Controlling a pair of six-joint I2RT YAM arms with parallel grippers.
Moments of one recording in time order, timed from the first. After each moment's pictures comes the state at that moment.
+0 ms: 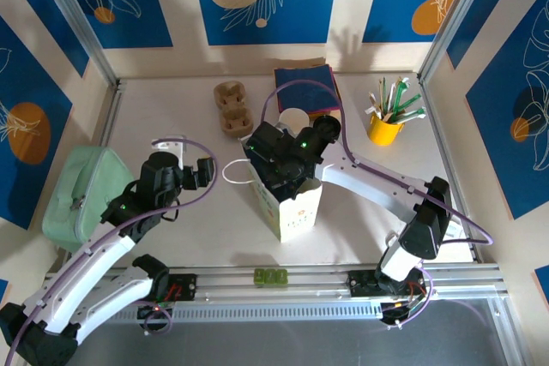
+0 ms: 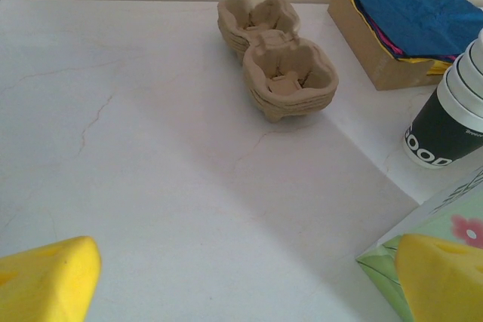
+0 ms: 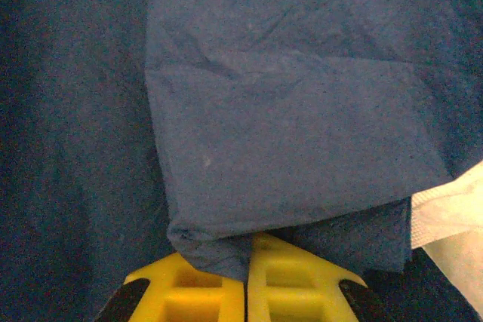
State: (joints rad) left arm -0.54 0.77 0.74 -0.50 -0.33 -0.32; right arm 0.99 1.63 1.59 -1.18 0.26 0.52
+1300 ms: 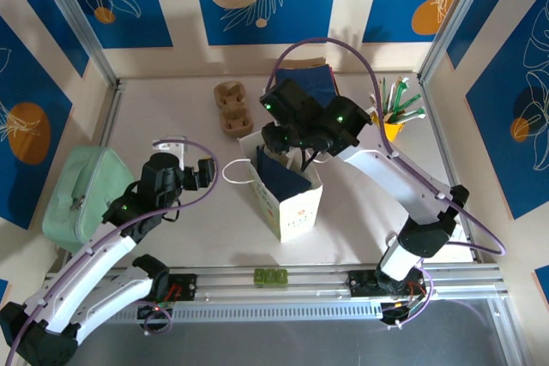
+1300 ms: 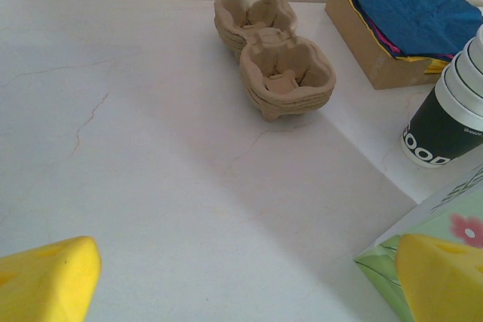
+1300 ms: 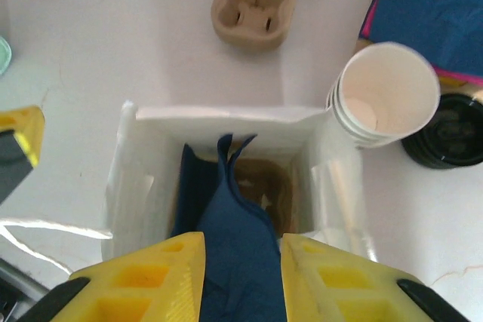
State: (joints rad) left arm -0.54 0.77 0.72 -0.48 -0.33 -0.32; right arm 0.93 1.64 2.04 -1.31 0.28 0.36
